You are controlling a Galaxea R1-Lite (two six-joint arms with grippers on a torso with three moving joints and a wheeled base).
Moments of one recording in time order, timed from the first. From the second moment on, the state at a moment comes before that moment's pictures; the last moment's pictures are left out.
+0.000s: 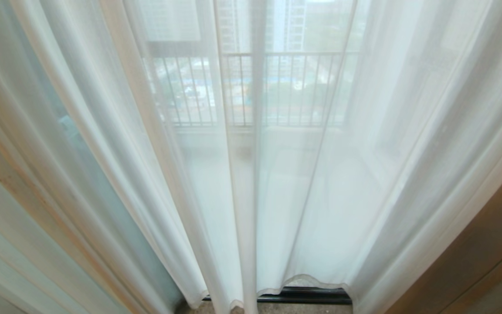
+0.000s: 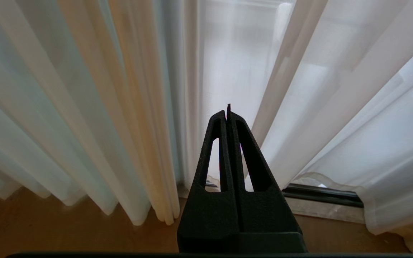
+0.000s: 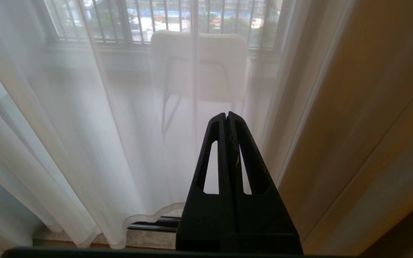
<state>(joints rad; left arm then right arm) 0.14 0.27 0.00 -0.12 -0.08 -0.07 -0.01 0.00 0.00 -0.07 0.01 -0.04</state>
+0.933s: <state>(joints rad) -0.01 0.01 0.00 -0.06 -0.02 -0.07 -0.01 0.00 0.00 -0.07 0.01 -0.04</state>
